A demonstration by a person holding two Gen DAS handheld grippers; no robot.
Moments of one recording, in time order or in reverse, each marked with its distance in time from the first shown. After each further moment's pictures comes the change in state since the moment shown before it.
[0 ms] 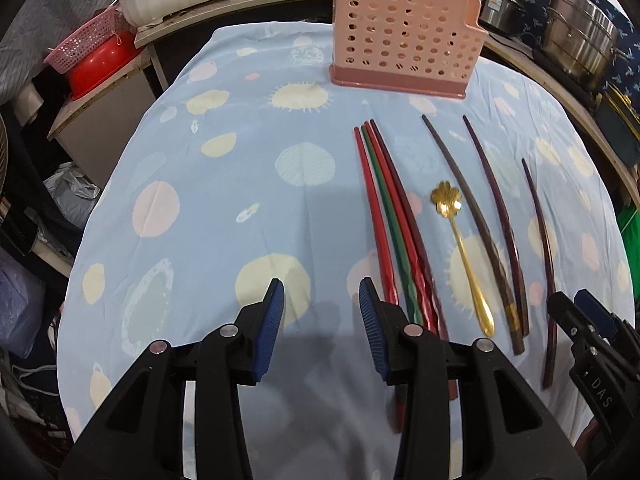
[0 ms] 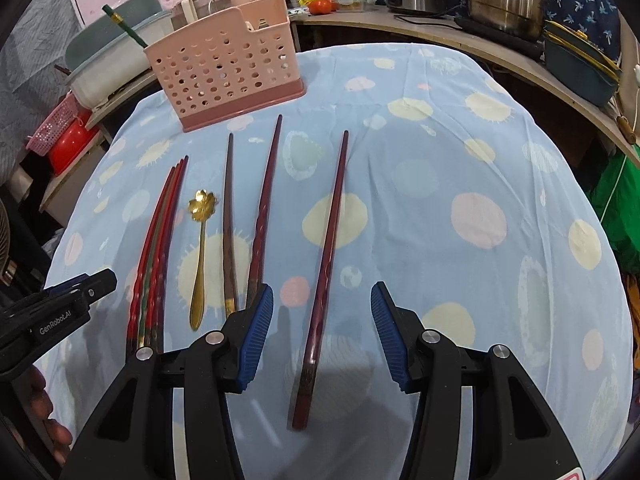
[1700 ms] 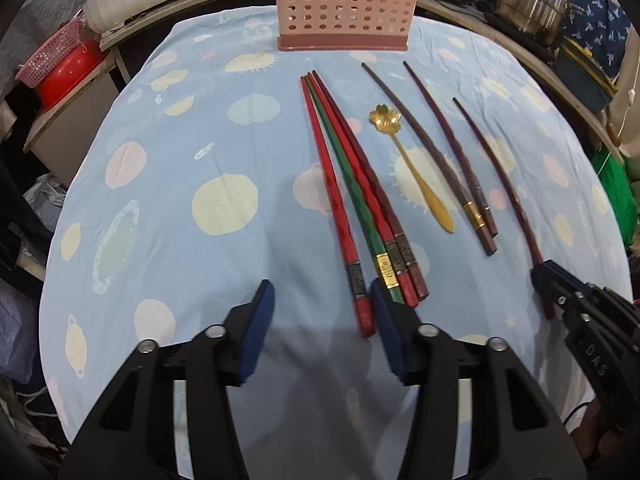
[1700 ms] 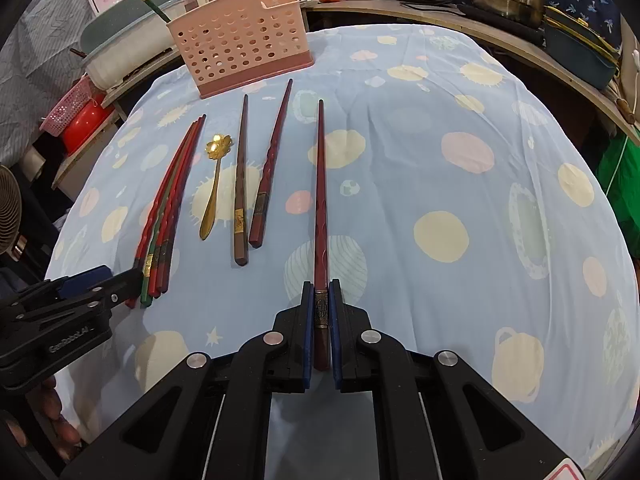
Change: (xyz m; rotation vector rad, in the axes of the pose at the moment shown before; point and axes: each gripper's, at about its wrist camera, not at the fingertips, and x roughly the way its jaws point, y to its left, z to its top) left arm -0.011 -0.021 -0.051 0.120 0.033 -0.074; right arm -0.019 -0.005 -0.047 -0.018 0.029 0.031
